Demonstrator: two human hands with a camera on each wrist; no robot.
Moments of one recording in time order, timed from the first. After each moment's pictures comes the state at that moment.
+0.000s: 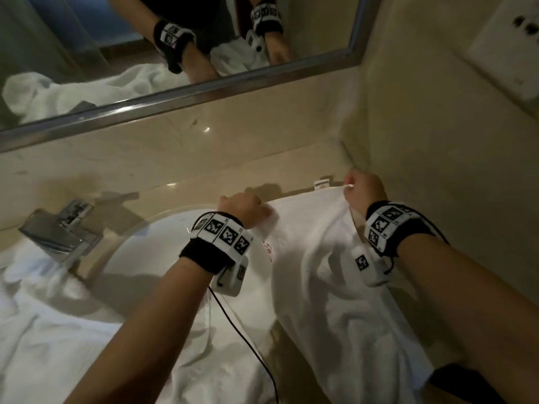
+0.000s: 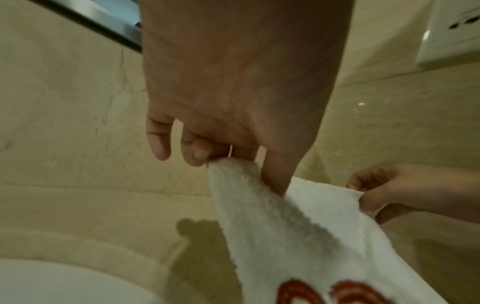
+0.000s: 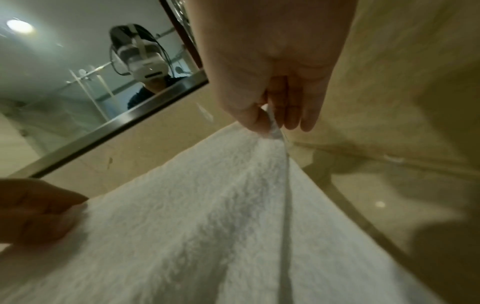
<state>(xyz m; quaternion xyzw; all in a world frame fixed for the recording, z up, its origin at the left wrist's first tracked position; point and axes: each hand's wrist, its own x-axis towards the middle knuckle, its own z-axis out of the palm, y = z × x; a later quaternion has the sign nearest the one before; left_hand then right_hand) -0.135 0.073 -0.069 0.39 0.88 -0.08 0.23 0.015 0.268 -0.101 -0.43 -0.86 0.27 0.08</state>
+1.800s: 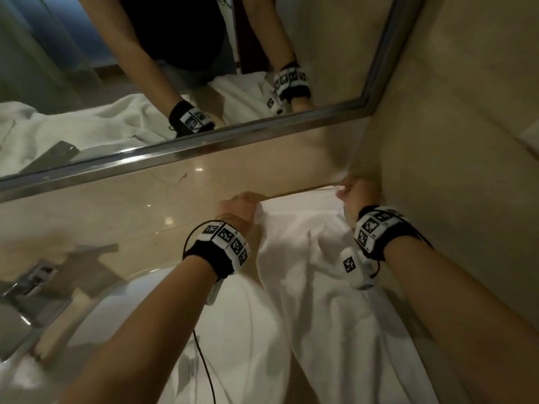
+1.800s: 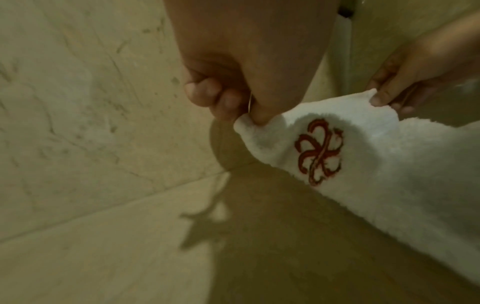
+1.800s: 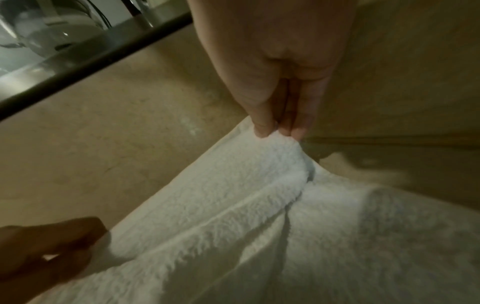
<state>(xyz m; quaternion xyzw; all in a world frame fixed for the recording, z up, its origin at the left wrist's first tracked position) -0.221 0.151 -0.071 0.42 0.89 -0.09 0.16 -0.090 0.359 -0.126 -0.48 -0.81 0.32 0.09</state>
